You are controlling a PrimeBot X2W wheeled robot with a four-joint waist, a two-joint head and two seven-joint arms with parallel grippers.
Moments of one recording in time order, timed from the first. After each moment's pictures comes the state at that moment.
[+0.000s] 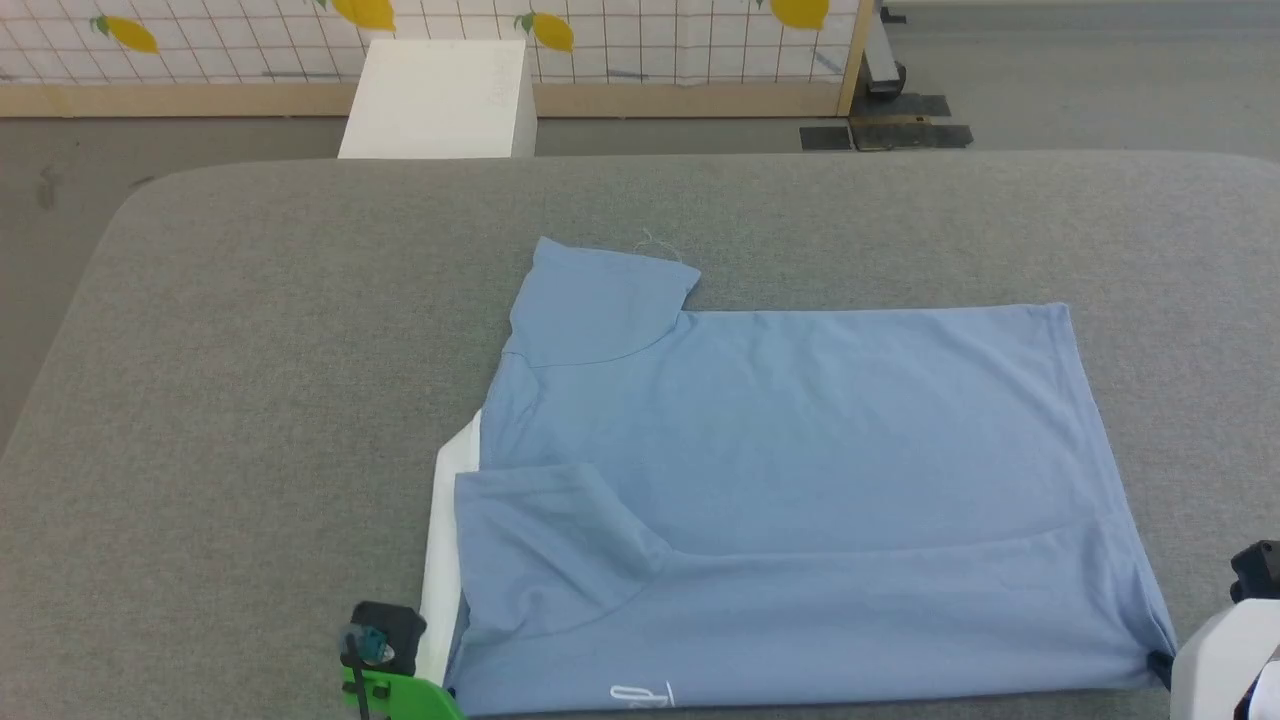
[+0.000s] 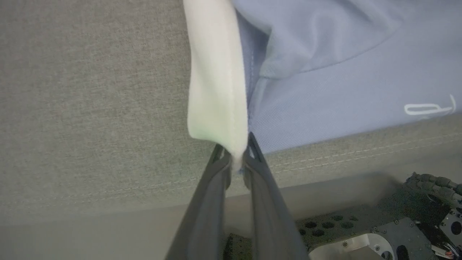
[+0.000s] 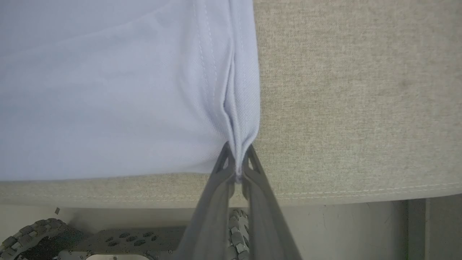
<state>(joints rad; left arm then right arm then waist) -0.13 0.67 -0.90 -0.06 -0.83 0.50 0.32 0.06 -0.29 -0.20 0.15 0.33 0.13 0.74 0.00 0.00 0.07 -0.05</state>
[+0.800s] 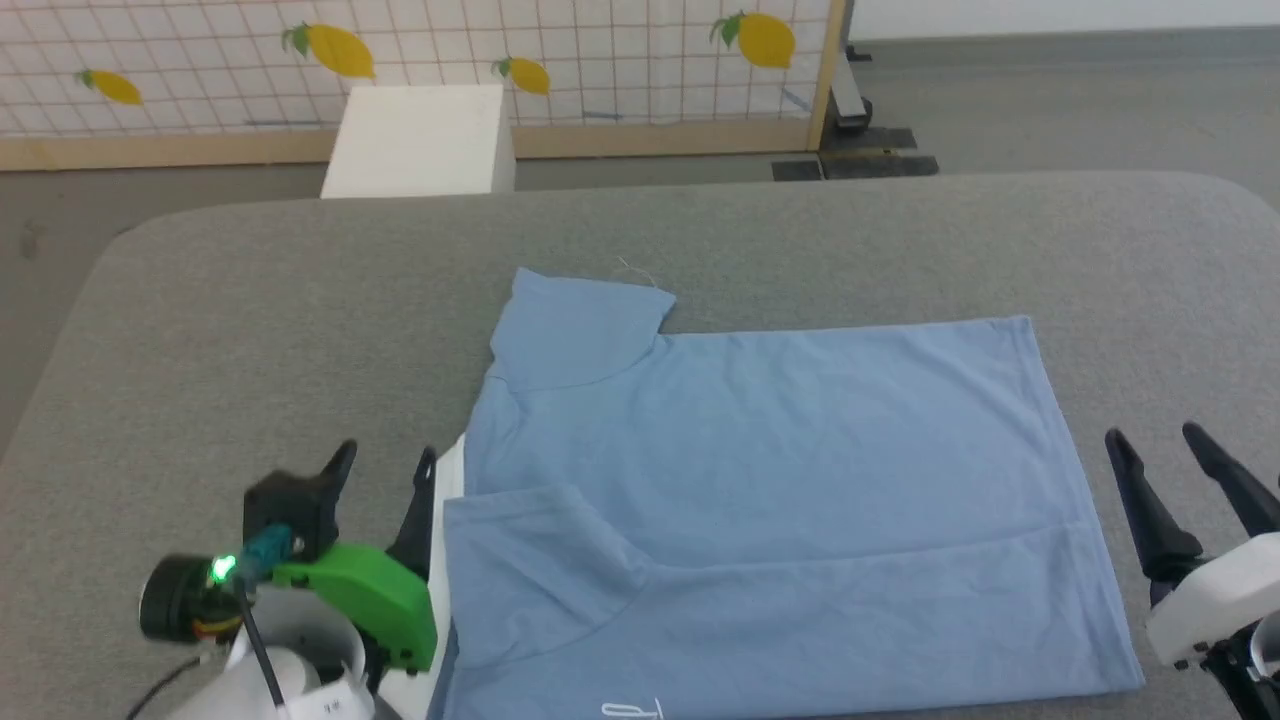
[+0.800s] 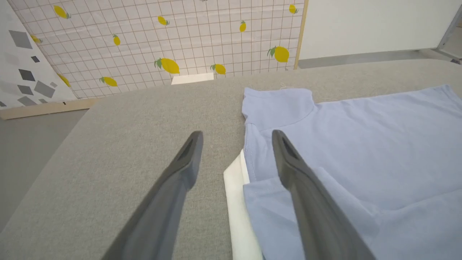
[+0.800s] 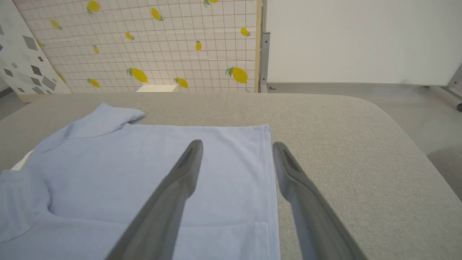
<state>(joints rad) -0.23 0.65 -0.74 -0.07 -0.74 0.45 -0.09 0.03 -0.35 -0.08 -0.05 0.40 0.13 0.16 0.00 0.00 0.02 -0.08</state>
